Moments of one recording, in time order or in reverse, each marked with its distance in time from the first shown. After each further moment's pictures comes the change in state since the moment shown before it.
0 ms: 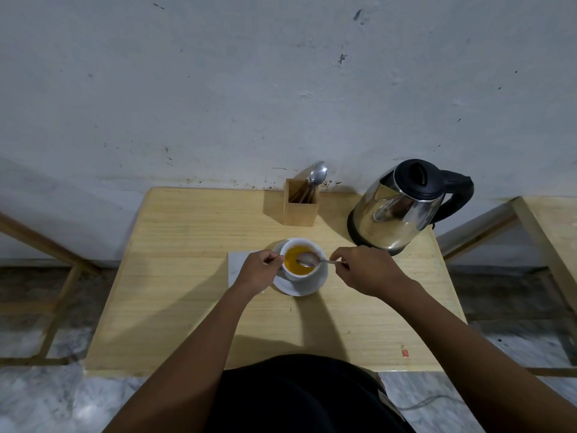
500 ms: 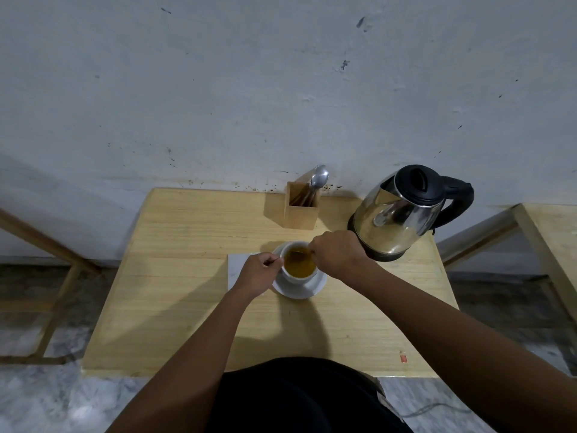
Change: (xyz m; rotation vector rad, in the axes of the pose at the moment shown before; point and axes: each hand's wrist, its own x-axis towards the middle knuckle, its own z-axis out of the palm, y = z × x) left_hand -0.001 -0.002 0.001 -0.026 0.000 0.038; right_hand 0.046 -0.045 -0.012 -0.418 -0.023 -0.099
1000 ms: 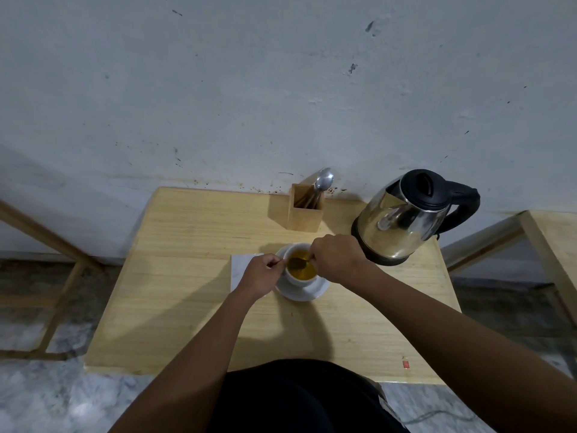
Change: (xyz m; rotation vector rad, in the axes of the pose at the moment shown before) left_hand 0.004 -0.003 0.001 0.007 0.014 -0.007; right_hand 0.000 -0.007 -0.007 0.085 -0.035 -0.011
